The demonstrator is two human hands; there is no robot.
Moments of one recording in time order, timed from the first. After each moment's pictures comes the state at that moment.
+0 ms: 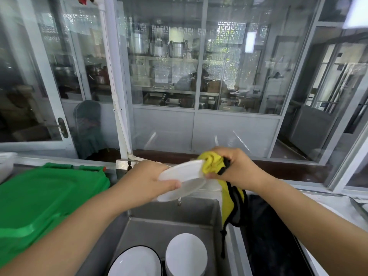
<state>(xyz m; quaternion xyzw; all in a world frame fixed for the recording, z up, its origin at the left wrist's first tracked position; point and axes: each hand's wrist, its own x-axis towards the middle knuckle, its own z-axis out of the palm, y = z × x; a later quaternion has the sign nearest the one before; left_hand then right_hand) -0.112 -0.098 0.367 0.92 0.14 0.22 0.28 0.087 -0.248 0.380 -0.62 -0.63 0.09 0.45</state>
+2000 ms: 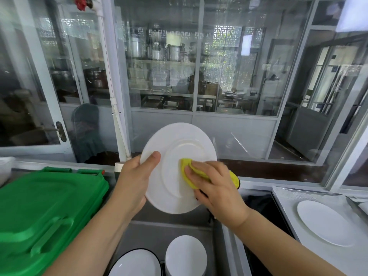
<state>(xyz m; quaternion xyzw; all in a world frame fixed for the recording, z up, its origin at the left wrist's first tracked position) -0.105 -0.118 0.362 0.52 0.21 0.43 0.71 0.042 -0.248 0.330 -0.59 -0.66 -0.36 0.30</state>
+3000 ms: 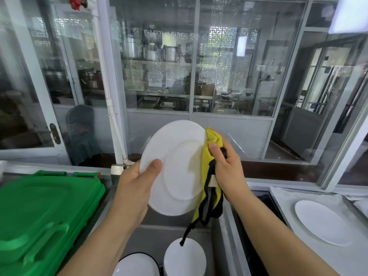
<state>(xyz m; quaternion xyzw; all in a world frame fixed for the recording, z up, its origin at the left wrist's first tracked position) -0.108 -0.127 0.357 0.54 0.12 0.46 0.70 0.055 -0.224 0.365 -0.57 -0.40 0.06 0.71</state>
